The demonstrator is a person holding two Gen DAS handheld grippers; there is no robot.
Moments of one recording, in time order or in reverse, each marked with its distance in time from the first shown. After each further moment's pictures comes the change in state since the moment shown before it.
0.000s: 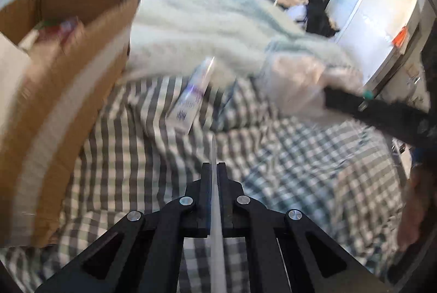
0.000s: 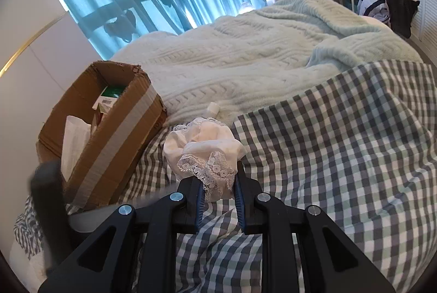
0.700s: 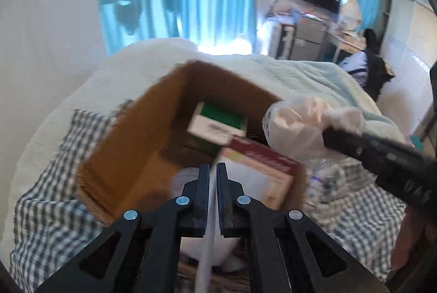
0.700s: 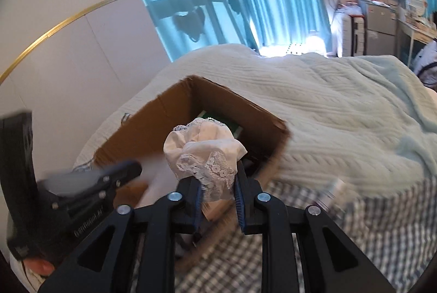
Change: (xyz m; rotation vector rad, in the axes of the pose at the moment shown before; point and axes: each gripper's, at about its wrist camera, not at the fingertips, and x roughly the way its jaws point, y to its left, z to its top) left arm -0.119 0.155 0.089 -0.117 -0.174 0.351; right arm 0.044 0.212 0.074 -0.260 -0.034 0.197
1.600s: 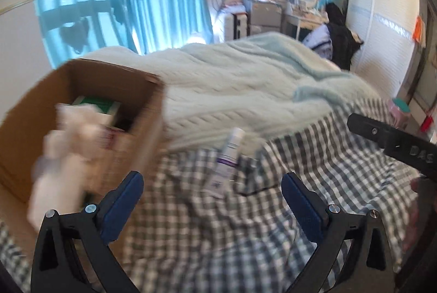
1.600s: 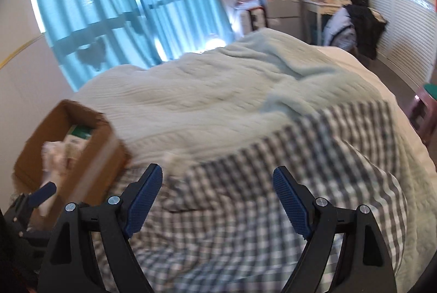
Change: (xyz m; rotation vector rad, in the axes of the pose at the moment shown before) left arm 0.034 -0.205 -0.063 0.201 -0.020 -0.099; right arm -0.103 -0.212 -0.099 0.290 -0.084 -0.418
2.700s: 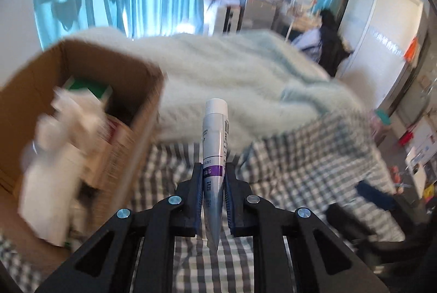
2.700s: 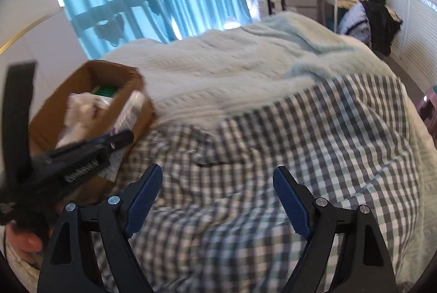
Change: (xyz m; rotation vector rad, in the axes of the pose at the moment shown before) left arm -0.036 0.044 0.020 -0.111 0.038 -0.158; right arm -0.050 0.065 -0.048 -0.112 0.044 0.086
